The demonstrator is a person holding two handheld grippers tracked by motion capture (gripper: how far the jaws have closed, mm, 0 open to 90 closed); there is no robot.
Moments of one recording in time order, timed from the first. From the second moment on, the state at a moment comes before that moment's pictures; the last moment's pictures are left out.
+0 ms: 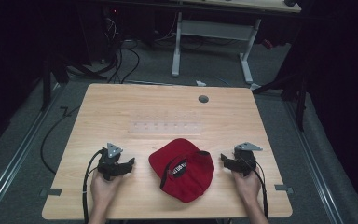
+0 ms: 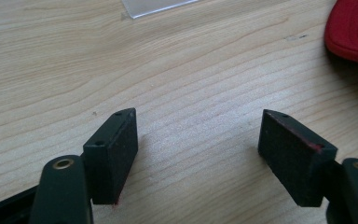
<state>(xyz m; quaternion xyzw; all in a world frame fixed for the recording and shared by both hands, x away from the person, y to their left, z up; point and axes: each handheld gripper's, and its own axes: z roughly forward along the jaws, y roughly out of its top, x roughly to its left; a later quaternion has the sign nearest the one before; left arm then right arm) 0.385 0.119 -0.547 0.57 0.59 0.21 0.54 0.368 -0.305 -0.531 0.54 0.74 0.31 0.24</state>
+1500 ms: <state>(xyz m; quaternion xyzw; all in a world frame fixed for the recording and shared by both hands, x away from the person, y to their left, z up) 0.384 0.118 -0.547 0.57 0.59 0.20 0.53 0.320 -0.285 -0.475 0.46 0.76 0.42 0.19</state>
